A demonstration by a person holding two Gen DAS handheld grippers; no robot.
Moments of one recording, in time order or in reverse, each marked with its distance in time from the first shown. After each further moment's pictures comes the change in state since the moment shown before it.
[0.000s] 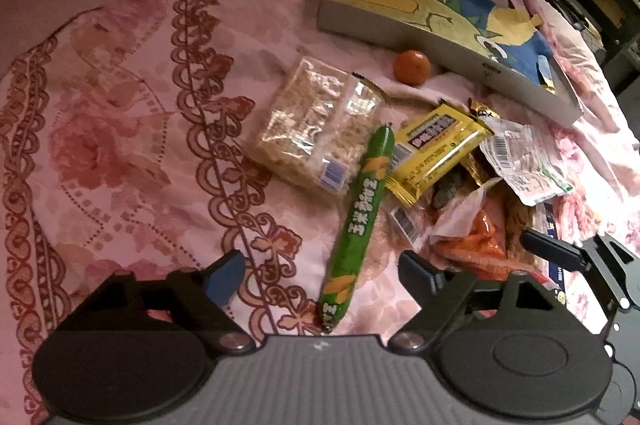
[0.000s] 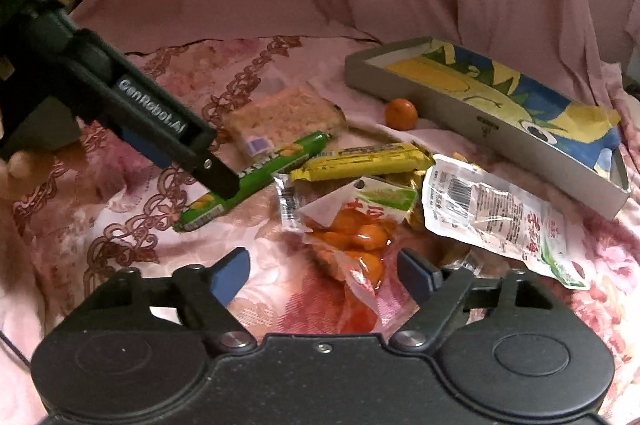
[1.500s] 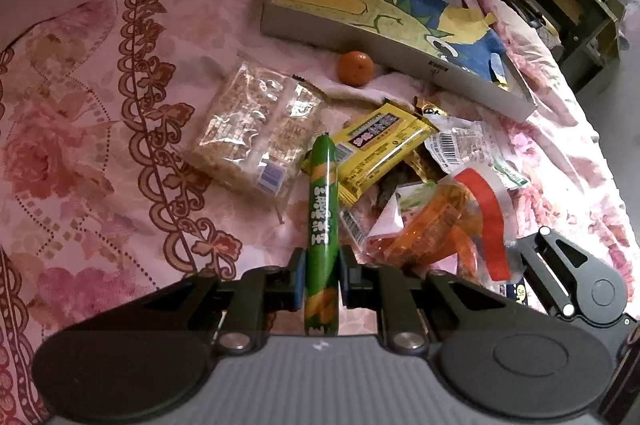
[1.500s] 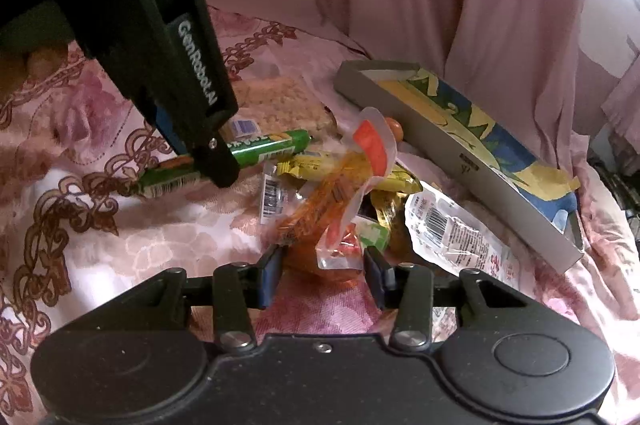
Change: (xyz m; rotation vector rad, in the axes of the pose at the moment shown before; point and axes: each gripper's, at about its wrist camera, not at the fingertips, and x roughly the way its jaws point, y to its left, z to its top) left arm -0.003 -0.017 -0.004 0.039 -0.028 -0.117; right arm 0.011 0.042 -0.007 -0.237 -0.013 -0.226
